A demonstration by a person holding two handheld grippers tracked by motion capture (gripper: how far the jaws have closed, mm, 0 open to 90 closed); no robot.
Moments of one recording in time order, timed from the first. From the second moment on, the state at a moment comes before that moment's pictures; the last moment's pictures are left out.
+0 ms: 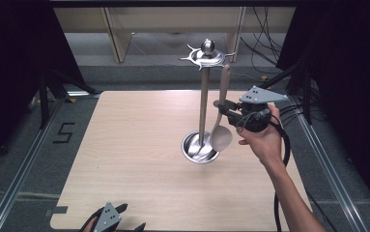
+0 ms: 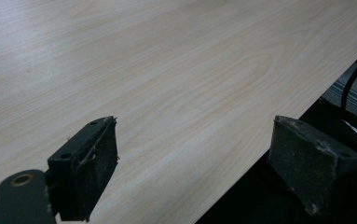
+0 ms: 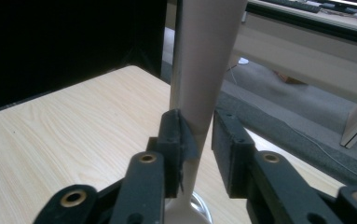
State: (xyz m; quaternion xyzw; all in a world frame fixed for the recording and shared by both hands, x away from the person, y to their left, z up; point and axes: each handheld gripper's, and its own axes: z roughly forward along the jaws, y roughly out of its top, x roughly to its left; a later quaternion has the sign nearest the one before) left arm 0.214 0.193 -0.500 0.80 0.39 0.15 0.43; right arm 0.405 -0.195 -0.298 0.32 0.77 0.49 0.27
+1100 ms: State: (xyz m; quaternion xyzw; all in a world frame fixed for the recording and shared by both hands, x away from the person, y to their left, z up) left arm 0.213 0.192 -0.499 0.80 0.39 0.15 0.44; right arm 0.354 -0.244 -0.357 0.36 0.73 0.55 0.20
